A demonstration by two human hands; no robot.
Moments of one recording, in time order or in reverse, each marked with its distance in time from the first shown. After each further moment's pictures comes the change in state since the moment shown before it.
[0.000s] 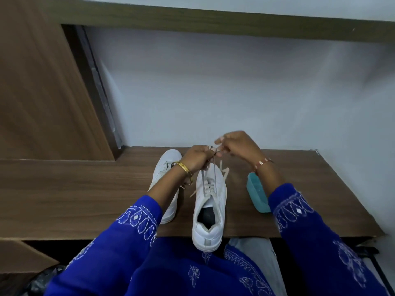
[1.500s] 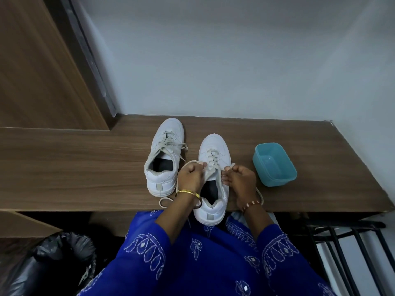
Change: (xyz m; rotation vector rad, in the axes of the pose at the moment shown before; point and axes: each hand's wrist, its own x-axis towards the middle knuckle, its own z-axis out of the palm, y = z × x) left_hand -0.034 -0.127 0.041 -0.497 0.506 -0.296; right_hand -0.043 0.143 0.101 0.599 0.320 0.381
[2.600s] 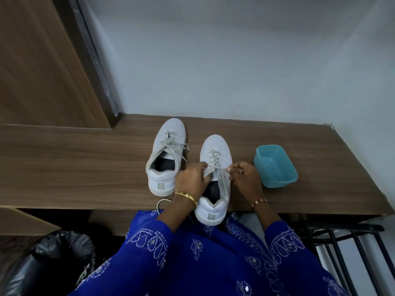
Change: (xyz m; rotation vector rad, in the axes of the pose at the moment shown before) left_hand 0.001 0.004 -0.021 1.233 -0.103 0.640; right_hand 0.012 -0.001 -0.018 -0.507 -0.100 -0.341
